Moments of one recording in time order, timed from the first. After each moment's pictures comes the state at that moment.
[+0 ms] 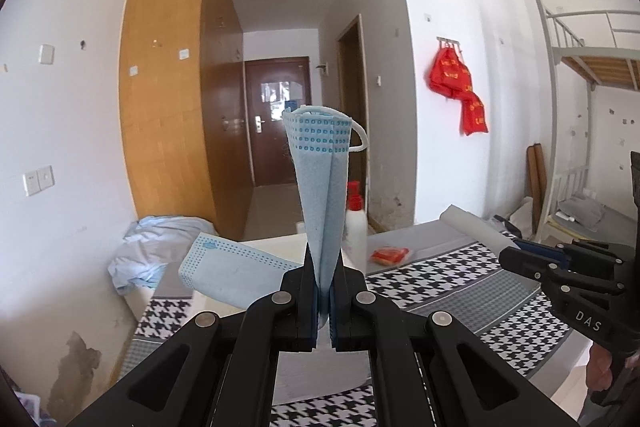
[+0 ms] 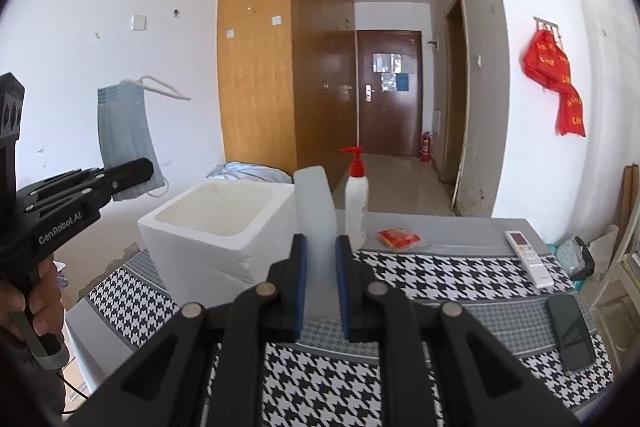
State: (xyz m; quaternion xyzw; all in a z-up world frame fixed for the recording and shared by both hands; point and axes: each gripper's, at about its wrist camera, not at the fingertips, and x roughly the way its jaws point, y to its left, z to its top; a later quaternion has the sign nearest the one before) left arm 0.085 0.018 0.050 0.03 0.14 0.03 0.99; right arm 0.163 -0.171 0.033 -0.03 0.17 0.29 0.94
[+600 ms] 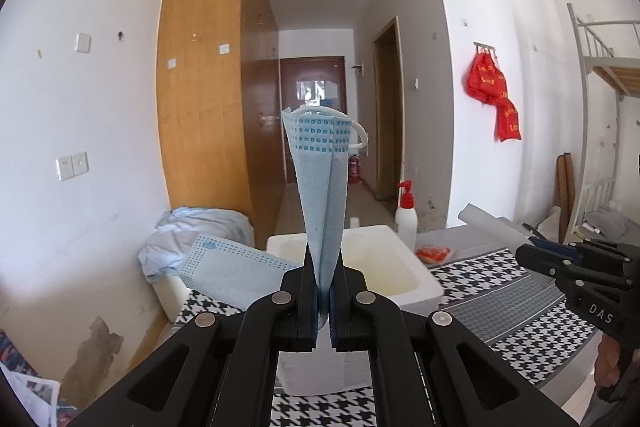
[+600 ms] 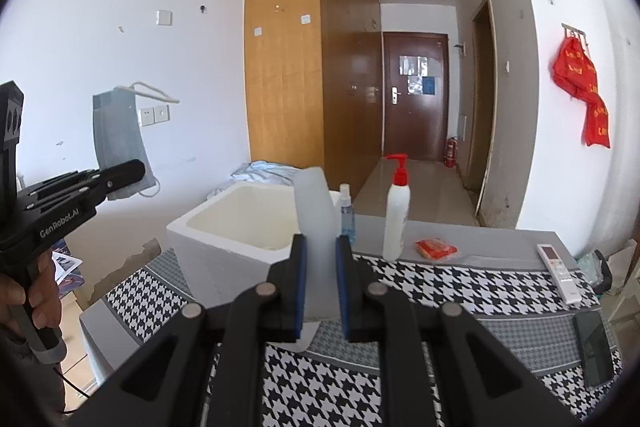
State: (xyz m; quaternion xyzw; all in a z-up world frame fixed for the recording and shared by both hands) left arm 0.069 0.057 0.051 0.01 0.14 0.09 0.99; right arm 0.162 -0.137 0.037 -0.04 0.16 0.34 0.93
